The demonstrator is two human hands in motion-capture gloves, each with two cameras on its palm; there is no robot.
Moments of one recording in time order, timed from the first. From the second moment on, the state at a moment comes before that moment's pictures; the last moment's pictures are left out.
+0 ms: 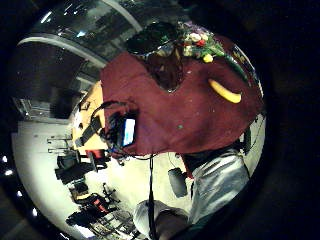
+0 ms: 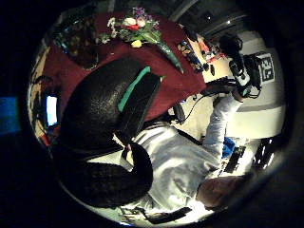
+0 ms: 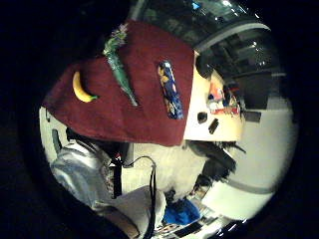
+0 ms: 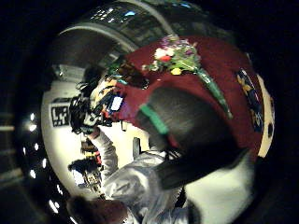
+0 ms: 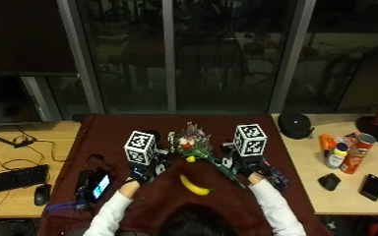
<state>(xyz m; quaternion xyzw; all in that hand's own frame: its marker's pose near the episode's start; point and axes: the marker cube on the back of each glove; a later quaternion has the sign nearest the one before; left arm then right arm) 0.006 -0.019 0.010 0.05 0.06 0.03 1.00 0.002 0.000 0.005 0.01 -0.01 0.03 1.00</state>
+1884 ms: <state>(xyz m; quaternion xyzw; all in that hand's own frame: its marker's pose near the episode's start) 0.035 -0.030 0.014 0.04 0.13 0.07 0.99 0.089 -0.097 0.242 0.16 -0.06 0.26 0.95</state>
